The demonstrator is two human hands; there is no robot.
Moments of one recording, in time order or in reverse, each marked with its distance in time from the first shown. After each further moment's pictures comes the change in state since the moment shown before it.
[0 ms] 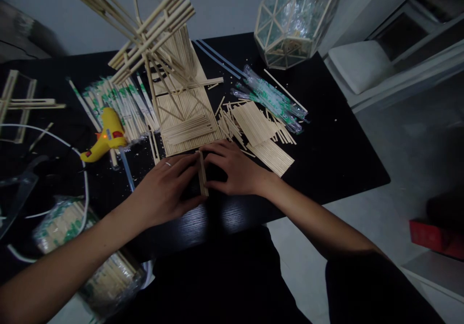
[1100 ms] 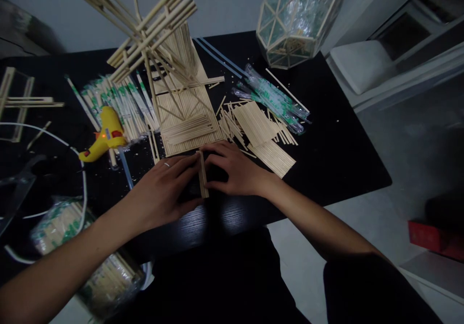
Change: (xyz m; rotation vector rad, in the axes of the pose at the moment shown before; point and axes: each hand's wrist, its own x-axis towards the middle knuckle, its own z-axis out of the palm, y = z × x) left_hand -0.003 -0.001 -0.005 -0.065 -0.042 -0.016; right_hand -0.001 0.004 0.002 0.045 0.007 0.002
